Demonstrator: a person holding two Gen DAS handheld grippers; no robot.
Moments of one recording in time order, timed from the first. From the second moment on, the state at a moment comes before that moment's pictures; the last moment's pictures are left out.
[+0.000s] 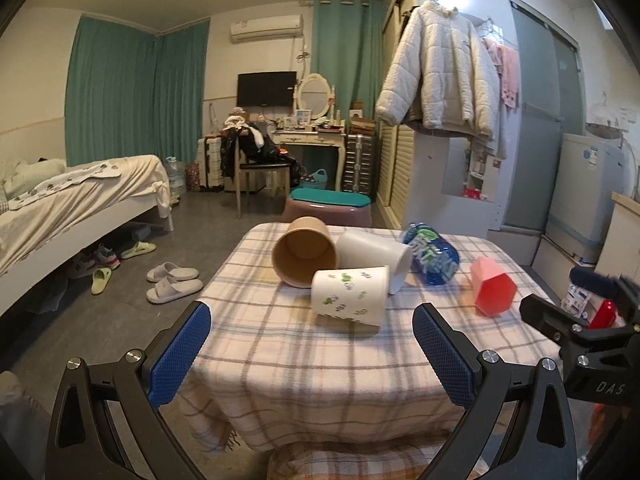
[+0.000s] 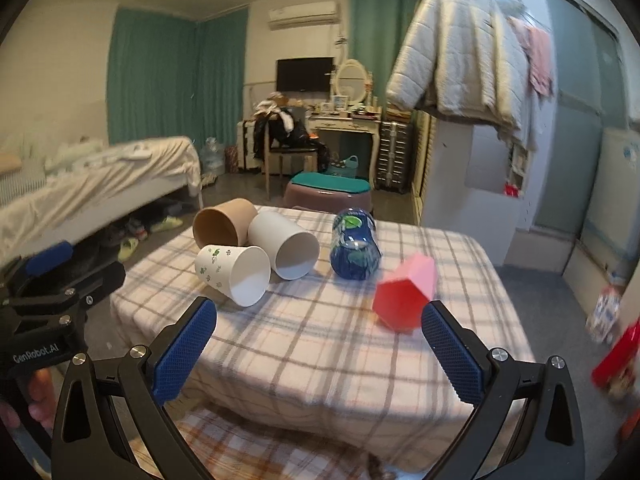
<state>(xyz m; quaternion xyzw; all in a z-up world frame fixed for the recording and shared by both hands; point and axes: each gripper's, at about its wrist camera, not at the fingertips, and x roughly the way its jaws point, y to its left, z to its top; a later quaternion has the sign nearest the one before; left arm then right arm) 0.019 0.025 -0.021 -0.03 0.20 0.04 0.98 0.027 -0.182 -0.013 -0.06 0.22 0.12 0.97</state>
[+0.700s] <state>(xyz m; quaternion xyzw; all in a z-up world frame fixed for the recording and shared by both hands) 0.082 0.110 -0.080 -0.07 0.28 0.09 0.95 0.150 -0.031 -0.070 -0.38 0.32 0.28 0.82</state>
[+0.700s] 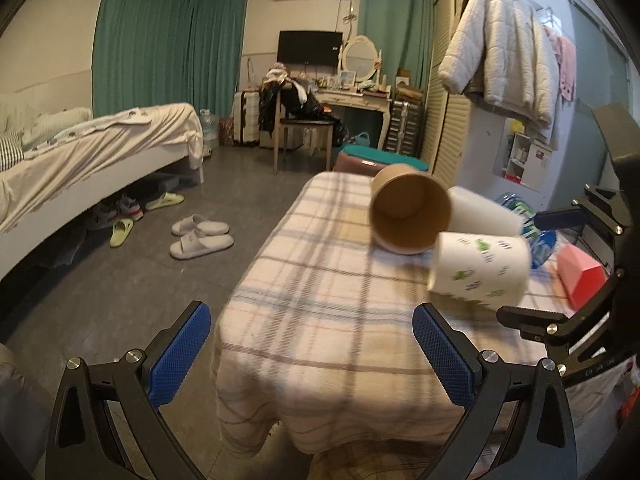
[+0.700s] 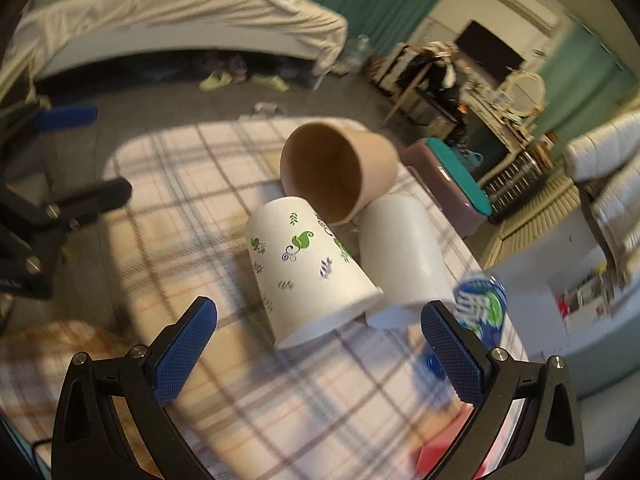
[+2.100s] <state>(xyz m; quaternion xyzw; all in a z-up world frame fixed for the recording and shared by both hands) 0.077 0.068 -0.071 -0.05 0.27 0.03 0.96 0.148 -0.127 -0.081 -0.12 0.47 0.07 0.87</state>
